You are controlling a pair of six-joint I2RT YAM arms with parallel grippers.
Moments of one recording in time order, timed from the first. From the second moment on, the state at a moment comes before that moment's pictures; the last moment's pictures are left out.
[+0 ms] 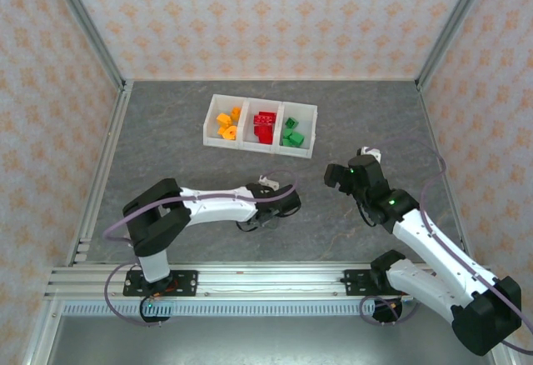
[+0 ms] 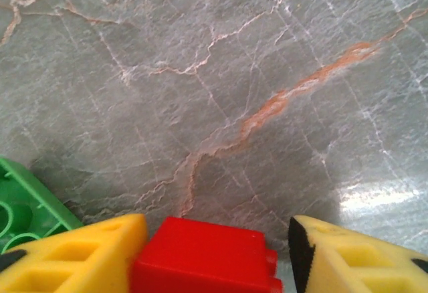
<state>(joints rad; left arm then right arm) -1.03 1.80 1.09 -0.73 -0.35 -0.84 0.49 0.87 0.65 -0.54 0.27 0.61</state>
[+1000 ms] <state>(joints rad) -0.64 1.79 1.65 -0.78 -0.49 -0.57 0.49 0.88 0.65 -0.54 0.27 0.61</state>
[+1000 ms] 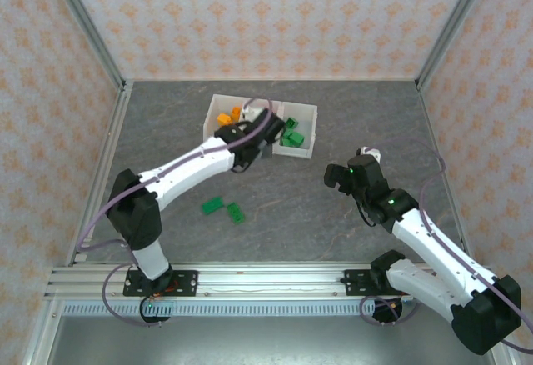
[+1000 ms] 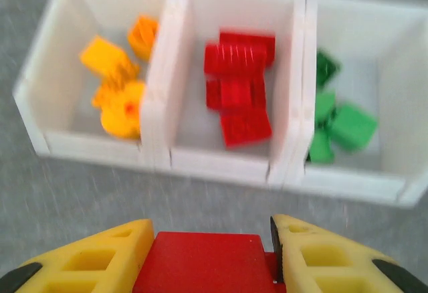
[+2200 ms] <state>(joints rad) -0.45 2.30 2.09 -0.66 -0.39 -0.42 0.49 0.88 0.65 -0.54 0.26 0.61</state>
